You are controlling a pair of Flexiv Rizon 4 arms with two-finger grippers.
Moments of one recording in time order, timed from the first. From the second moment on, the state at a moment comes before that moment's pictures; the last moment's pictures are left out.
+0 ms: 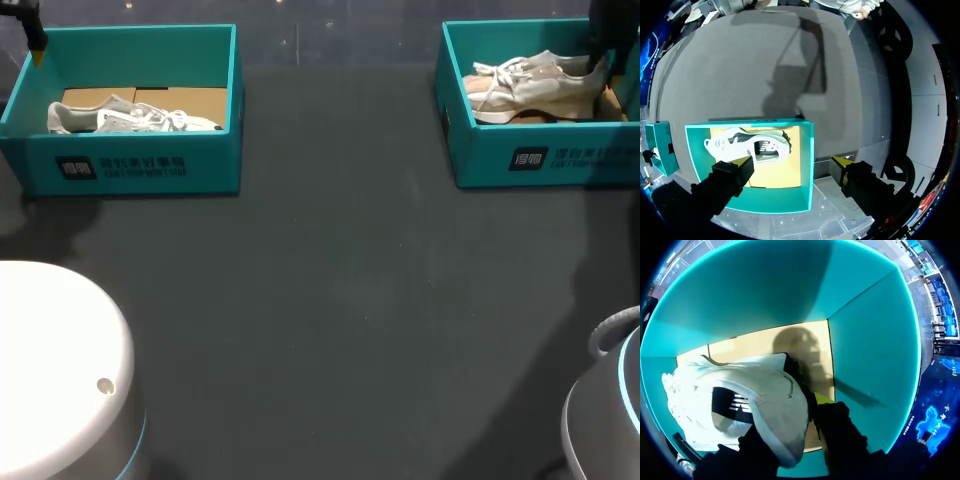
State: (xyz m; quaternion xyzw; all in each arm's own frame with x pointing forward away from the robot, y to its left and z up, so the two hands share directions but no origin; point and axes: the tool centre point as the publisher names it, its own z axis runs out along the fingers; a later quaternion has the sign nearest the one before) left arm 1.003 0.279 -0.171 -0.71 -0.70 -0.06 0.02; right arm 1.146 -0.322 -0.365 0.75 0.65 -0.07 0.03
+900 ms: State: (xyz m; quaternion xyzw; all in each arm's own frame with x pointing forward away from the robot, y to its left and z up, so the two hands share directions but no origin) left arm 1.003 0.279 -0.171 -0.71 -0.70 -0.06 0.02; right arm 1.139 -0.335 -0.327 0.76 0.65 -0.06 0.04
